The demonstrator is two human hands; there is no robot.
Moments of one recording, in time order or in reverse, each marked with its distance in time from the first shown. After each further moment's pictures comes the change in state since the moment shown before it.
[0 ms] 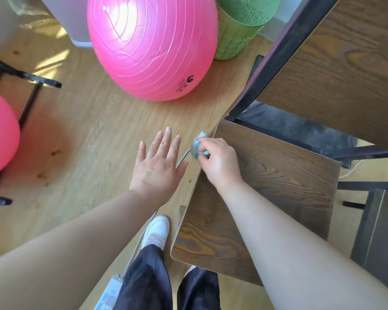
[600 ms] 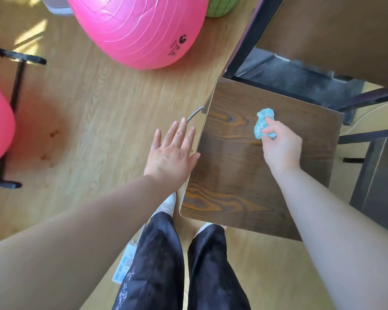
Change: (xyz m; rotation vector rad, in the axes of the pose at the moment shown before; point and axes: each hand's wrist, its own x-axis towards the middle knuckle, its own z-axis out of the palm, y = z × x) left_hand -0.035 0.016 0.030 0.068 -0.140 0.163; right_hand -0.084 0.070 -0.061 0.123 0.187 0.642
